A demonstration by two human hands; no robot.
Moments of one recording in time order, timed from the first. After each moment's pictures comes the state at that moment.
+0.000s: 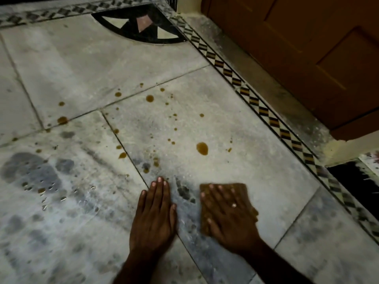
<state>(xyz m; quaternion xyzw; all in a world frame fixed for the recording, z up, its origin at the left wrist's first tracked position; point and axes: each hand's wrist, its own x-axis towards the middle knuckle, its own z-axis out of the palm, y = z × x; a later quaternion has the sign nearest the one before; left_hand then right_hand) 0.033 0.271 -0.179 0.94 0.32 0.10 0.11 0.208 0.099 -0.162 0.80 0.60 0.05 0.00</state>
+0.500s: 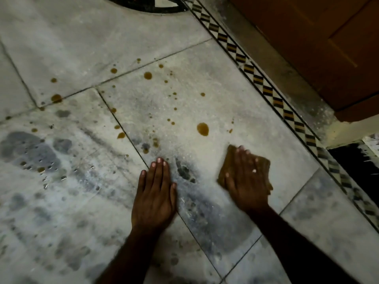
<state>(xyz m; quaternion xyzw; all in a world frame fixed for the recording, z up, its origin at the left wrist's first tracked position) 0.035 0.269 -0.173 0.93 0.34 0.06 0.12 0.255 0.100 -0.167 0.89 0.45 0.04 -0.01</state>
